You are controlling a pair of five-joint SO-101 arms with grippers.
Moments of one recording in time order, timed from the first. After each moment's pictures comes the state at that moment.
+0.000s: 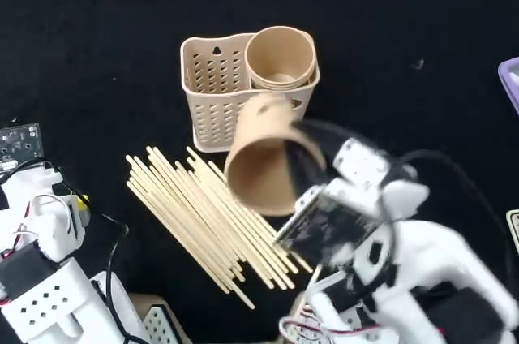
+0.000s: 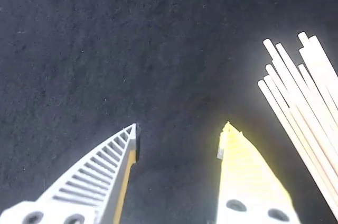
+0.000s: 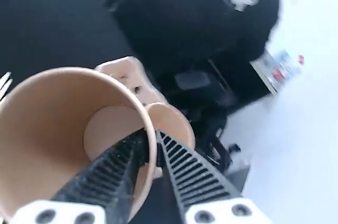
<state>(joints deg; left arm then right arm) -41.8 -76.4 55.3 80.0 -22.4 -22.5 -62.2 8.1 78.5 42.0</state>
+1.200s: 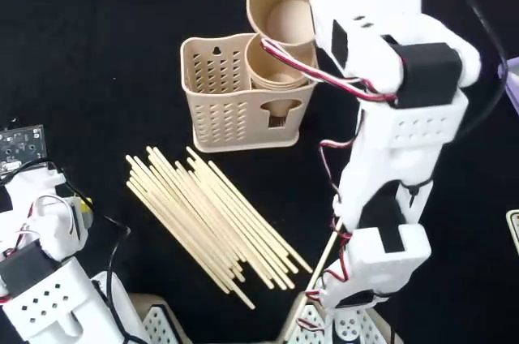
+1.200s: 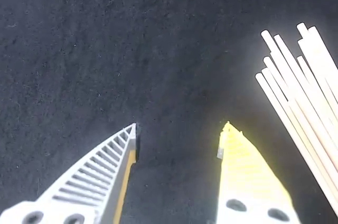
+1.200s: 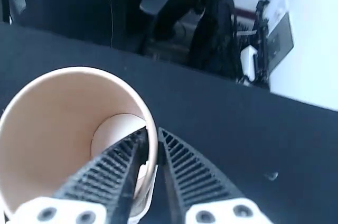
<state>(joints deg) -41.4 -76.4 57.0 80.0 -22.4 -6.1 10.7 -68.5 99.1 10.2</state>
